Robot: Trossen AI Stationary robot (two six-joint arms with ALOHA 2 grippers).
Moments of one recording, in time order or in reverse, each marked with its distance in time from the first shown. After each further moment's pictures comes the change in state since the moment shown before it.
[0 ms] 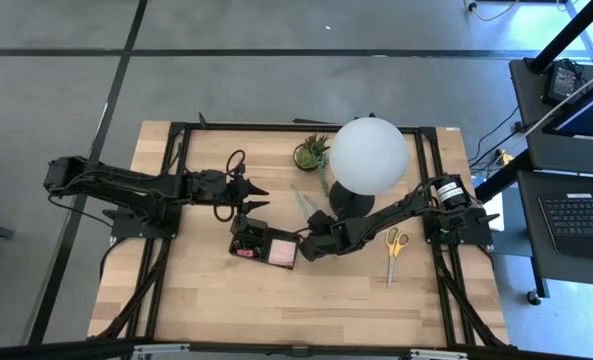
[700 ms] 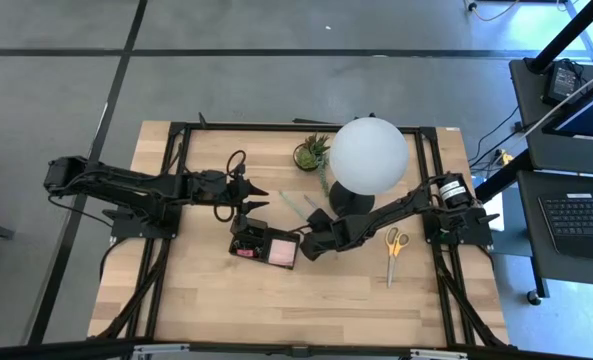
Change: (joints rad) left arm 0.000 0.000 0.000 -0.010 0.000 0.000; right arm -0.003 -0.005 0.002 -0.053 -0.110 -0.013
